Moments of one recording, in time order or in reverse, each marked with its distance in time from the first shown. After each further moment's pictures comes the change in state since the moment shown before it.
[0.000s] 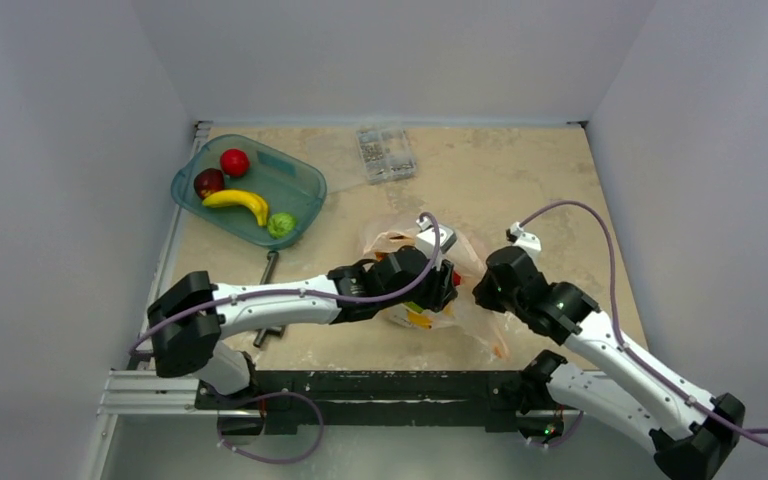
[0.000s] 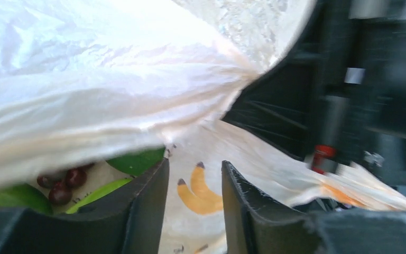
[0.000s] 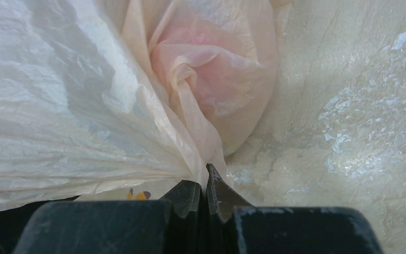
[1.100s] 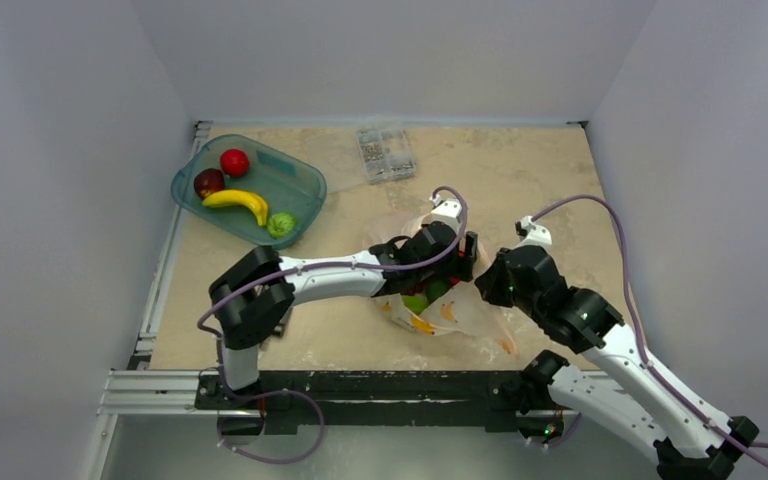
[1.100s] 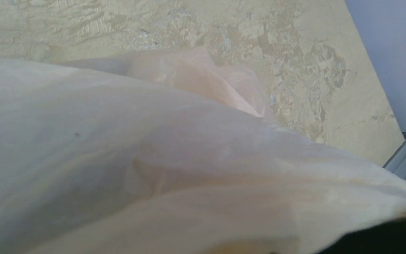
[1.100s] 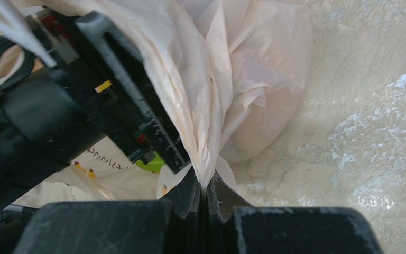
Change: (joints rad) left arm 0.098 0.328 0.228 0.059 -0.112 -0.100; right arm 0.000 -0.132 0.072 -0.010 -0.027 -0.093
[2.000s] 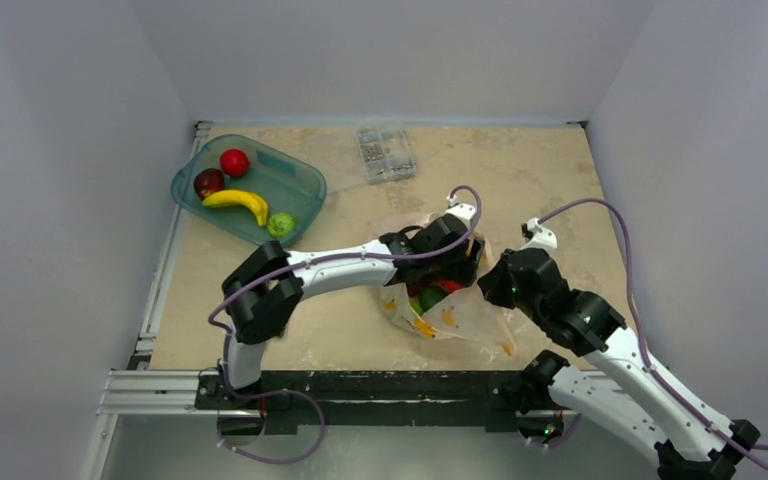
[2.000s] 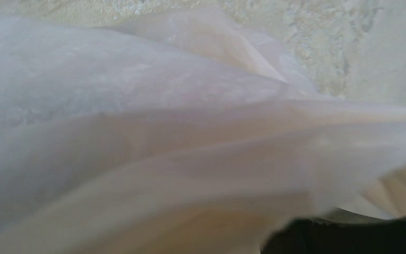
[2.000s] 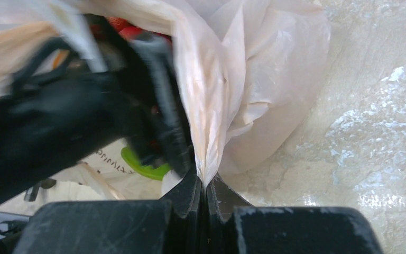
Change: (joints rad) left arm 0.008 0.137 0.185 -0.238 0.109 0.085; right arm 0.000 -0.021 -0.008 -0.006 0.024 0.037
